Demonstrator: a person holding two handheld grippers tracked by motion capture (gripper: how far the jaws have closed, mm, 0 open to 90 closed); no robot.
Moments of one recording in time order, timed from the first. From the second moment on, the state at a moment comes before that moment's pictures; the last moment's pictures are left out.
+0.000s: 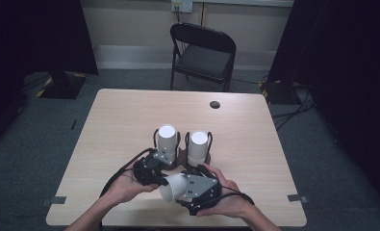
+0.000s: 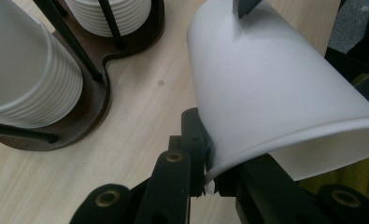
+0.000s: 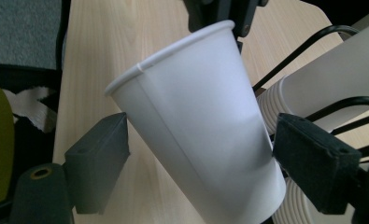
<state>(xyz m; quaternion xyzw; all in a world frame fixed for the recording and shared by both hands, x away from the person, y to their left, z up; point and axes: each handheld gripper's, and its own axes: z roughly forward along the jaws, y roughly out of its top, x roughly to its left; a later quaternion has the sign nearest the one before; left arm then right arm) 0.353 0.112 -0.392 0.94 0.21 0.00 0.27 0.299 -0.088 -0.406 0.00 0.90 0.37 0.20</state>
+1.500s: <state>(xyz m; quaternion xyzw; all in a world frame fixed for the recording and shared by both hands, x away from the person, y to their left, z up) 0.364 0.091 -0.392 0.92 0.26 -0.06 0.28 0.297 -0.069 -0.410 0.00 0.90 0.39 0.22</state>
